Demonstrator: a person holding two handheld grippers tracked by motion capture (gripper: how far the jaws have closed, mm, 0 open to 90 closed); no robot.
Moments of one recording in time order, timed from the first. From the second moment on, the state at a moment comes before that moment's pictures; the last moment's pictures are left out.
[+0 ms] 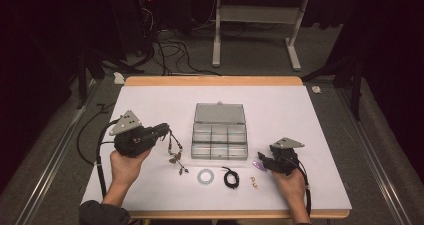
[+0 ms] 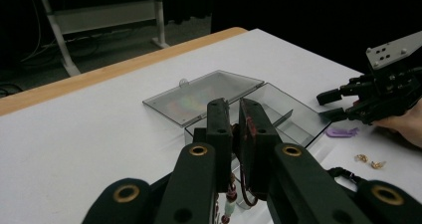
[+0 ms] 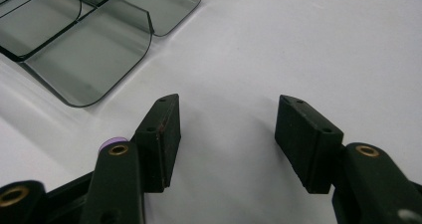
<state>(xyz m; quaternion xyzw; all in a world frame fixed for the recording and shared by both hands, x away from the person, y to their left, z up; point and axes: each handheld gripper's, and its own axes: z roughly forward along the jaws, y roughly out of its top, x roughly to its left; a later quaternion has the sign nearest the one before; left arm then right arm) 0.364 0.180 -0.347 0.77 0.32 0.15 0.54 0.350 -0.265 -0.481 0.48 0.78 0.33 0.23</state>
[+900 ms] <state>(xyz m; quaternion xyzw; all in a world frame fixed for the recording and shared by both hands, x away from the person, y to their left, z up) 0.383 0.171 -0.305 0.76 0.31 0.15 0.56 0.349 -0.264 -0.481 0.49 0.78 0.33 0.23</state>
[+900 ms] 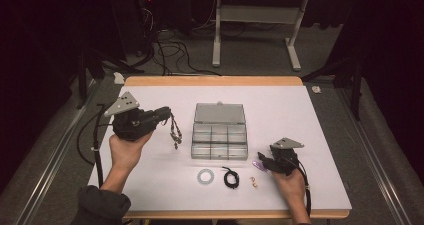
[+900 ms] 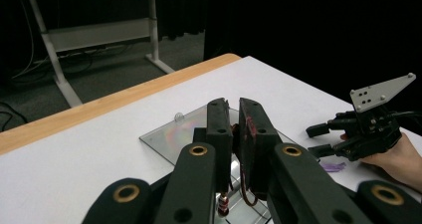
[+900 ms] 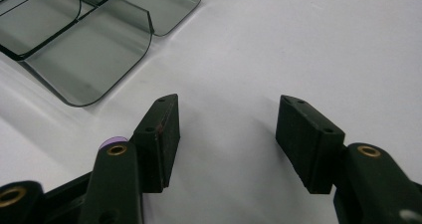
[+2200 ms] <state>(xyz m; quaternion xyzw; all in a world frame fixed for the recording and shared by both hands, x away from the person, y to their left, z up) 0.412 0.129 -0.272 0.76 0.26 0.14 0.58 0.349 -0.264 -0.482 0.49 0.78 0.33 0.23</state>
